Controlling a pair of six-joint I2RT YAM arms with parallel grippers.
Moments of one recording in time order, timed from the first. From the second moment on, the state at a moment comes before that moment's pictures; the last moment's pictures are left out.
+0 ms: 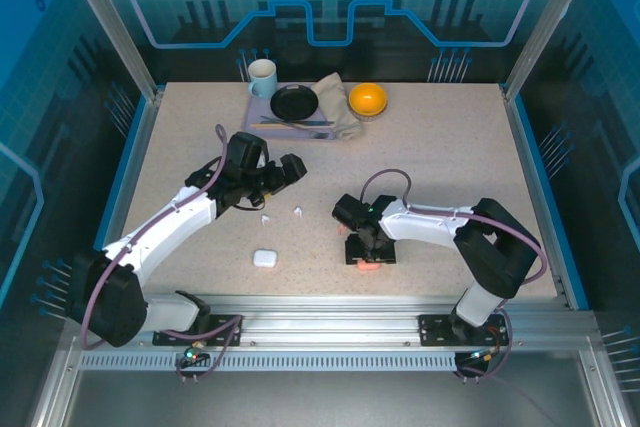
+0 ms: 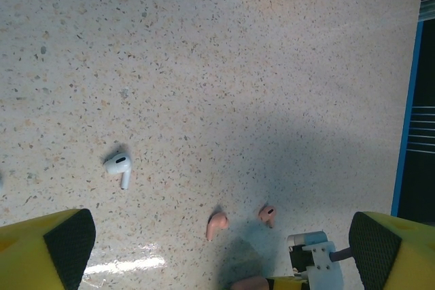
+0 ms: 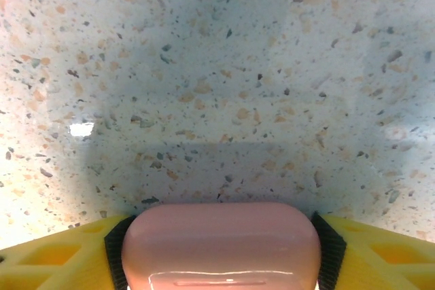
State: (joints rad) left arm -0.42 1.31 0.97 -0.47 0.20 -0.93; right arm 0.86 1.66 0.93 -0.81 0.01 0.88
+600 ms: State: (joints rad) left arm -0.42 1.29 0.91 -0.35 0.19 -0.91; right arm 0.85 1.51 0.97 -0.77 -0.03 0.97
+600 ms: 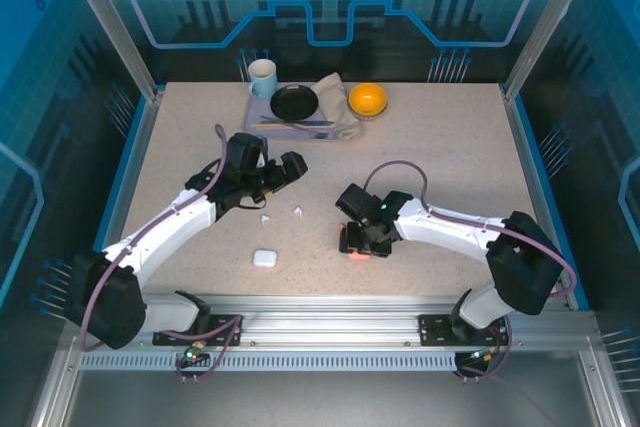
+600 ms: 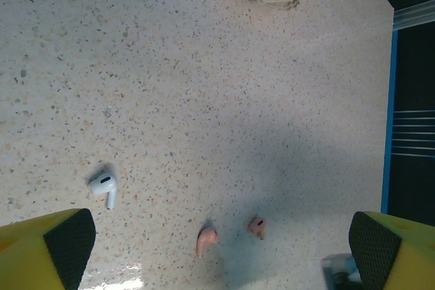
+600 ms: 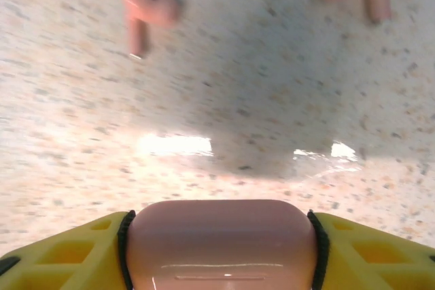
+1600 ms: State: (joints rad) left arm -0.50 1.20 0.50 0.36 0.32 -0.95; right arm 0.57 1.72 1.23 -0.39 -0.28 1.50
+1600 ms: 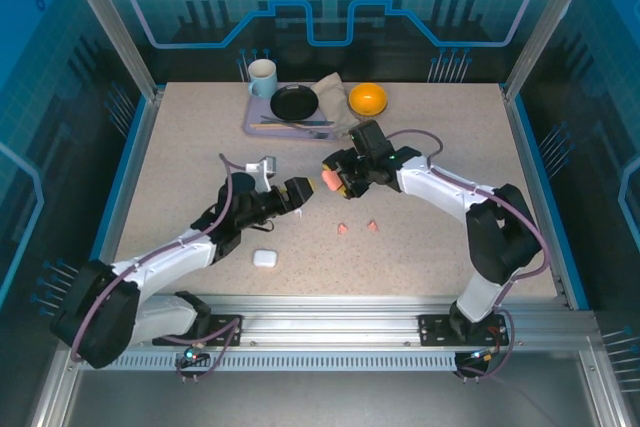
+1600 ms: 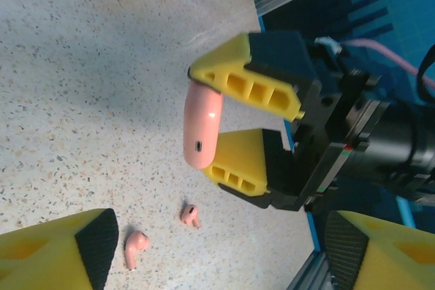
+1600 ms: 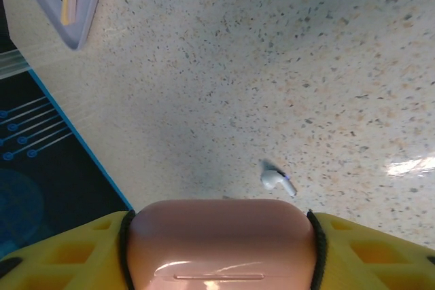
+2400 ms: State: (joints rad) left arm -0.58 1.53 0.69 0.44 0.25 -0.93; right arm 0.57 1.72 1.23 -0.35 -0.29 1.56
